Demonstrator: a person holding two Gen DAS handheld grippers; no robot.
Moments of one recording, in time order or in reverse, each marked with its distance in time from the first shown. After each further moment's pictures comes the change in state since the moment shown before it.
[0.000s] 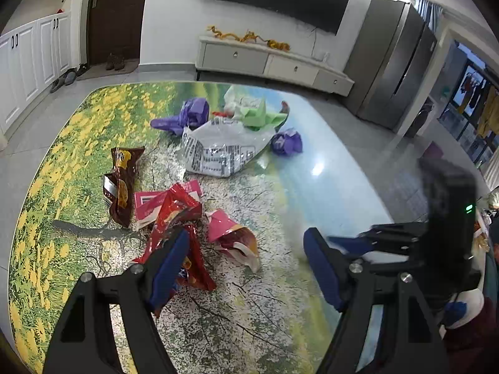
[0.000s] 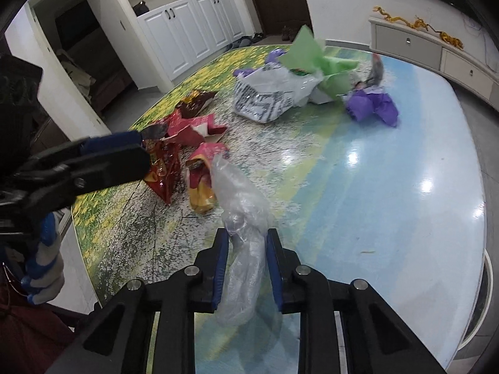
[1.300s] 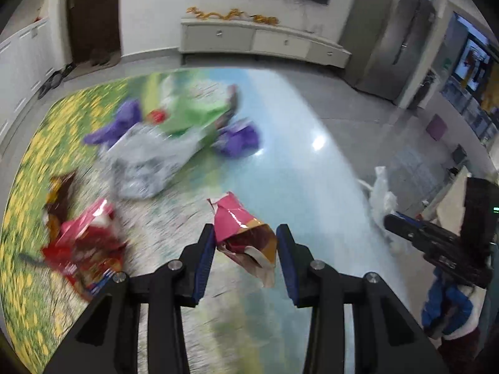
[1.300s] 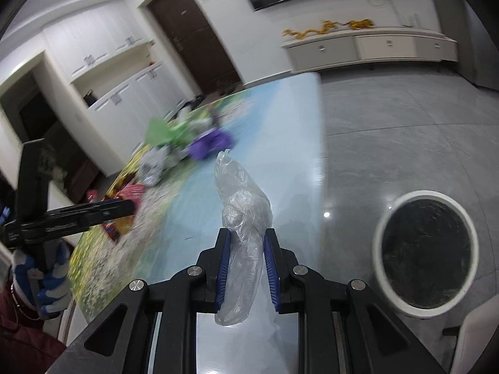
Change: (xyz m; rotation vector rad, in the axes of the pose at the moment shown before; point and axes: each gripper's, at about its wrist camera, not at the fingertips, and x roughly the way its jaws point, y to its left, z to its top) left arm 0.060 -0.089 0.042 0.084 0.113 0.002; right arm -0.118 -0.138 -0.077 0.352 -0.291 -0.102
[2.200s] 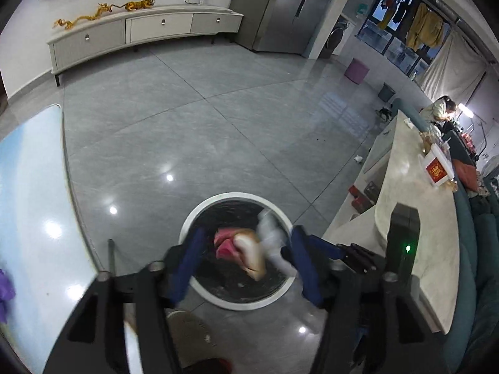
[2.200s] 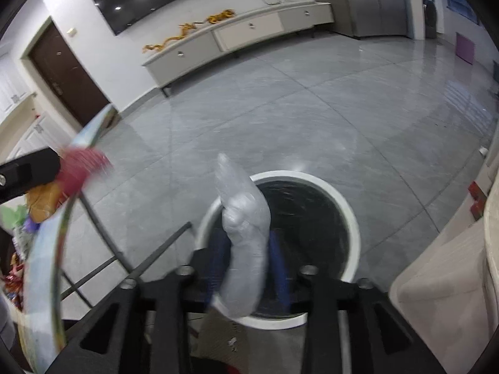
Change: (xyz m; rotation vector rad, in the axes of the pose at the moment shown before) left arm 0.146 -0.236 0.101 0.283 0.135 -0.333; right arm -0.020 -0.182 -0.004 0.329 -0.008 -0.427
